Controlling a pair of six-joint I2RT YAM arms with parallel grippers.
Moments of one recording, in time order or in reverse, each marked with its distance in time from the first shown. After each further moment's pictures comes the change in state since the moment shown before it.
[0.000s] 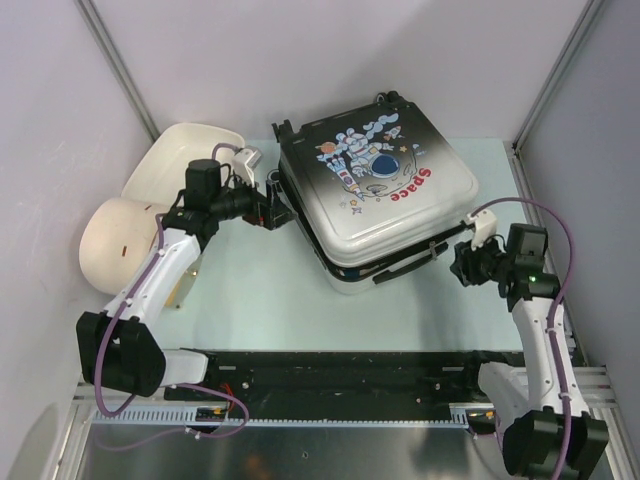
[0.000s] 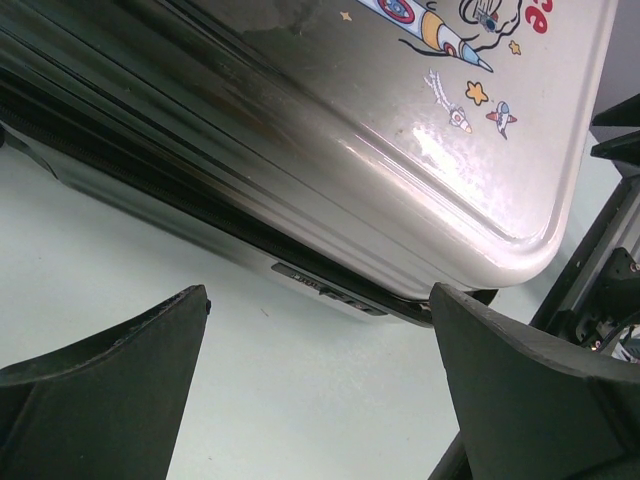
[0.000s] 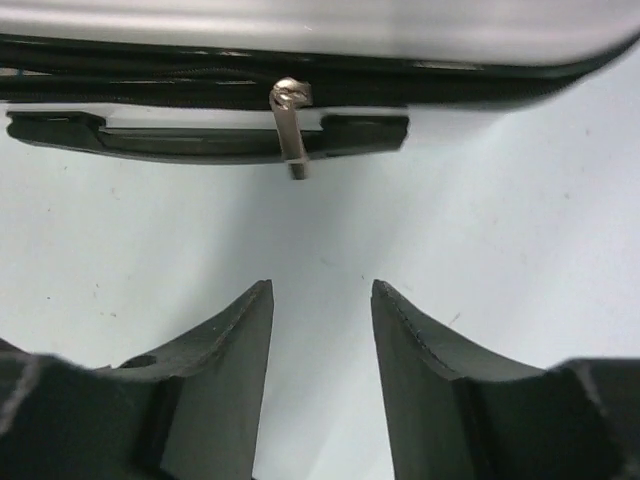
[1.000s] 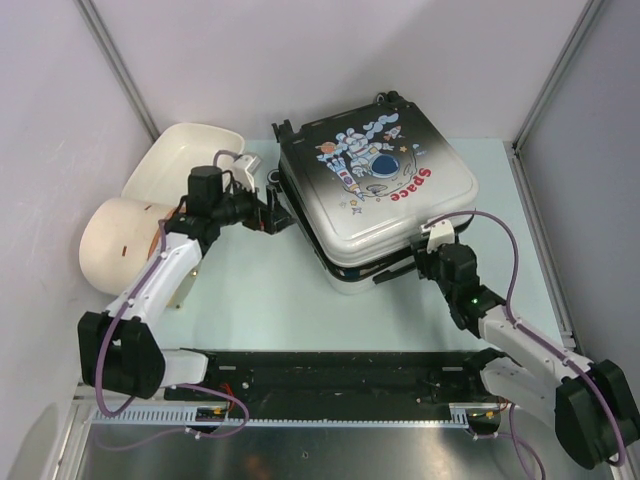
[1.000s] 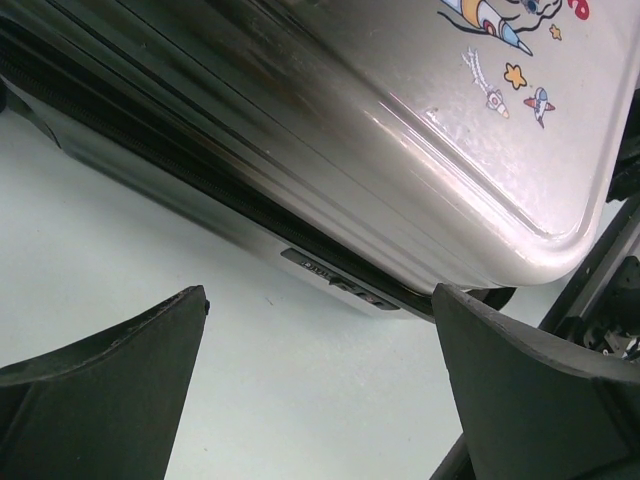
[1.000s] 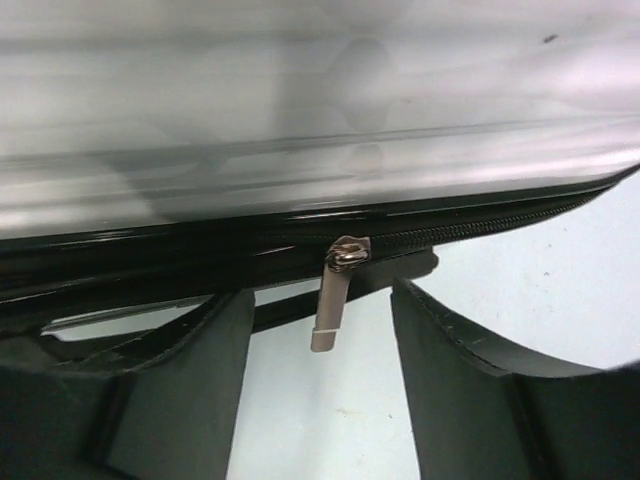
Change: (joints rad) left arm 0.000 -0.005 -0.056 0.032 -0.036 -0.028; right arm 0.552 0.063 -0.327 0.734 0.731 0.340
